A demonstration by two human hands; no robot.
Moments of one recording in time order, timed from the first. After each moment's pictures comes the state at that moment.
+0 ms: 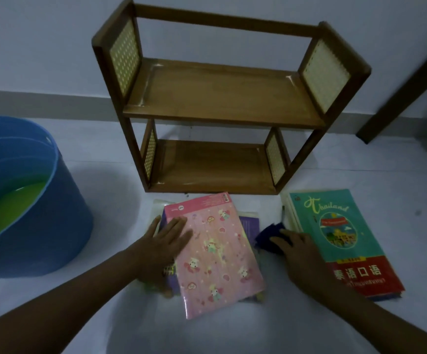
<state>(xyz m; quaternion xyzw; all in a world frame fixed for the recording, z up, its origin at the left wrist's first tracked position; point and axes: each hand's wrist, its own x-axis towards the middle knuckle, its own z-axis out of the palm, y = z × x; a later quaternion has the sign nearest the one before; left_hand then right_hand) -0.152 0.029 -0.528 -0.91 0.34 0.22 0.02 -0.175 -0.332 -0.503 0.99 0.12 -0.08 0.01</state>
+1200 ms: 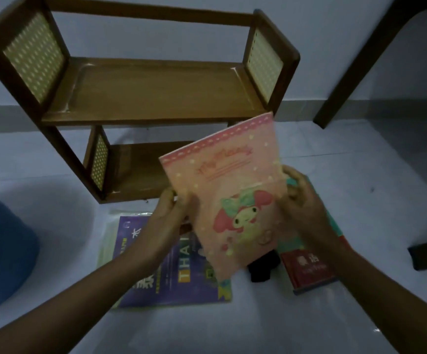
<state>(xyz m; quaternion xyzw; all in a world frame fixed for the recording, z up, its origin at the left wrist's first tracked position) -0.142 -0.101 -0.408 -0.66 0.03 0.16 -0.73 -0.144 -0.365 -0.402 0.83 -0.08 0.05 -0.55</state>
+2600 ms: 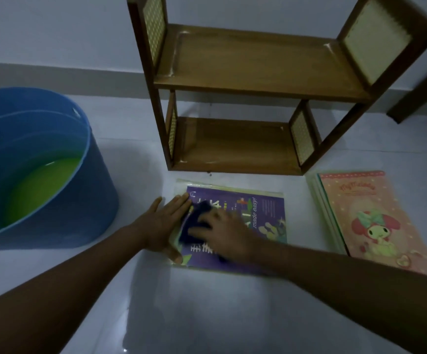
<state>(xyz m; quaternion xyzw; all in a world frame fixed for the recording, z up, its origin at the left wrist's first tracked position) -0.145 0.073 -0.527 -0.93 0.26 0.26 -0.05 -0.151 -0.148 -0.542 0.90 0.44 -0.06 -0.02</state>
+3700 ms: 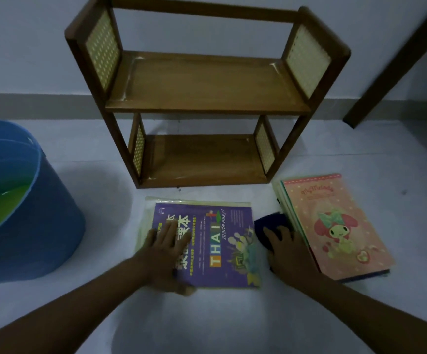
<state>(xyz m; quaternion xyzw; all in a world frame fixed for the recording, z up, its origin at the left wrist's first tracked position) -0.172 -0.001 -0.513 -0.92 0.25 0.29 0.02 -0.189 -0.333 -0.540 0.99 0.02 -0.17 -0.01</state>
